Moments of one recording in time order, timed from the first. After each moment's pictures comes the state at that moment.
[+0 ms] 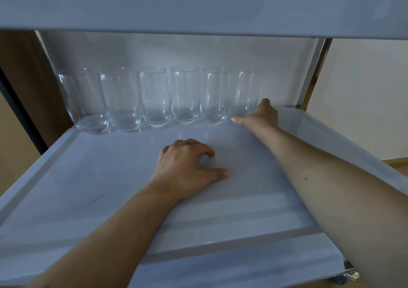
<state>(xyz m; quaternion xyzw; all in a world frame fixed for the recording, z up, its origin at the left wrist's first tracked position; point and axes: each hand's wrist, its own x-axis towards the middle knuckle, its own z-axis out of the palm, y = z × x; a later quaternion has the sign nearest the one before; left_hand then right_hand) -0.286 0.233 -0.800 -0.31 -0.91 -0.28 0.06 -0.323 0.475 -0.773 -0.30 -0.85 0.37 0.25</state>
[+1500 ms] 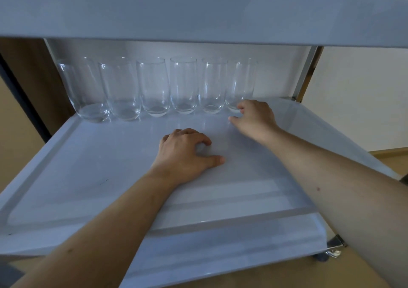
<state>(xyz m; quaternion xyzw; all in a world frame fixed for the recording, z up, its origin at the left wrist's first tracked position) -0.284 0.234 -0.798 -0.30 -0.91 -0.28 0.06 -0.284 0.448 -0.767 -0.19 -0.95 0.17 0.18</state>
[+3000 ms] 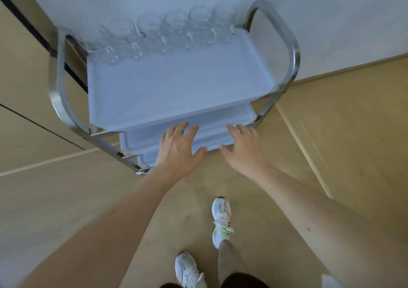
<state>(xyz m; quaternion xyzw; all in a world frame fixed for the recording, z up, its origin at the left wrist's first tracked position) -0.003 0.135 -0.414 -0.33 -0.92 -0.20 -0.09 0.091 0.306 -0.406 -0.26 -0.95 0.18 -0.08</state>
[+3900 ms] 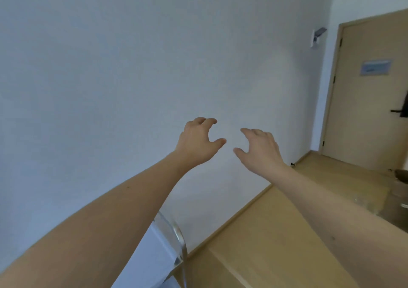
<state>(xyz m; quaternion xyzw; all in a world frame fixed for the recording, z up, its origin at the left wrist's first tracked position) 0.109 0.511 0.048 -0.58 -0.74 -0.31 0.13 0.266 0.611 0.014 -0.40 -0.86 0.05 0.31</state>
